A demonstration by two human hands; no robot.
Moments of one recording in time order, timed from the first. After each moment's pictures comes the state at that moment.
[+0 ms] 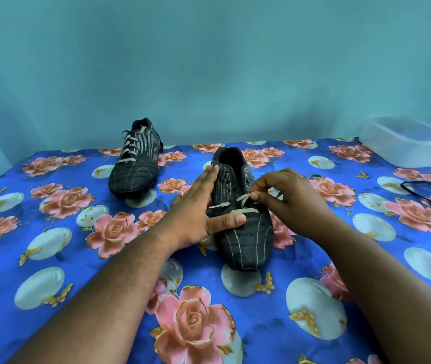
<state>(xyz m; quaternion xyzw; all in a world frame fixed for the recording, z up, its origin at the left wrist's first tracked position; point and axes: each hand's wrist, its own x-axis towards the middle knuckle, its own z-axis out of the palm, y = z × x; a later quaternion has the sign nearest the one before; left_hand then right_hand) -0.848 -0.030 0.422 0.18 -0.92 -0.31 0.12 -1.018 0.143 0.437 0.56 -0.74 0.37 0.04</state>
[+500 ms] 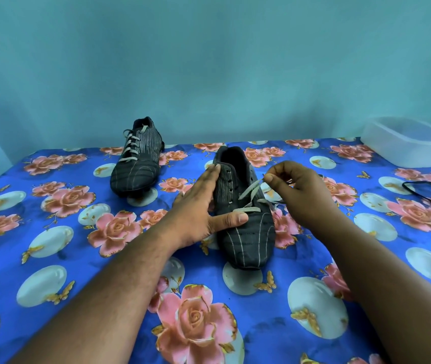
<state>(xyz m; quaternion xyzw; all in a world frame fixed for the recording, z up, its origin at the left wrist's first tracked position) -0.850 -0.030 0.419 0.18 -0.92 -0.33 0.13 -1.014 0.143 0.446 0.43 -0.75 0.51 -0.01</state>
